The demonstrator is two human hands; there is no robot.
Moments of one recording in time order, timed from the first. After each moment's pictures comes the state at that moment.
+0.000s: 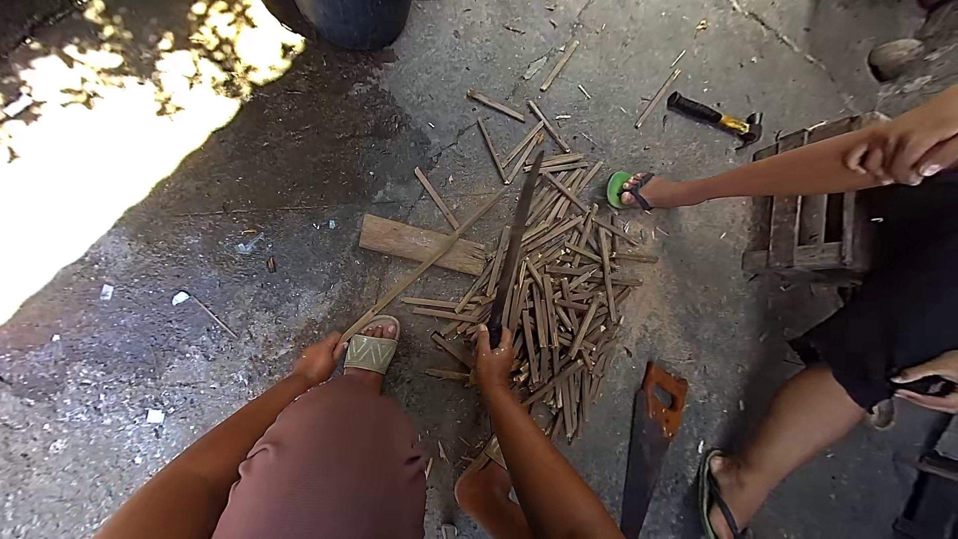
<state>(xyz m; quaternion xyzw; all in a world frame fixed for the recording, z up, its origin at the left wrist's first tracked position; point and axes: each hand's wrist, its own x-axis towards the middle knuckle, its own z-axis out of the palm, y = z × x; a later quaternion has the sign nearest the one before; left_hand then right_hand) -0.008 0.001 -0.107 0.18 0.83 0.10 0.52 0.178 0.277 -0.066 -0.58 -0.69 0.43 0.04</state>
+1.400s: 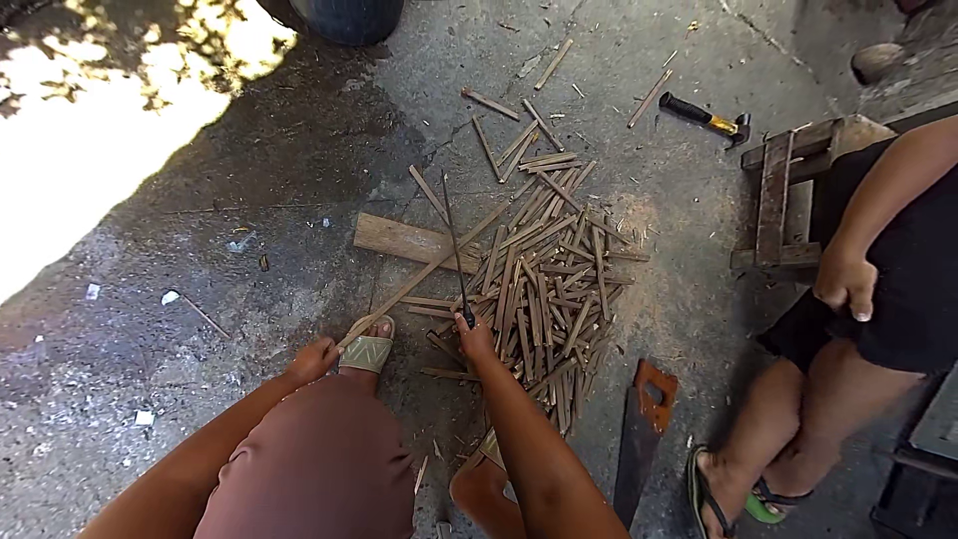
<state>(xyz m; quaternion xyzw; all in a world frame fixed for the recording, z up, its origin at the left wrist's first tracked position) -0.009 -0.014 -0.127 0.16 0.80 0.17 0.56 0.141 0.305 -0.083 -0.53 -0.70 0.42 -0.22</state>
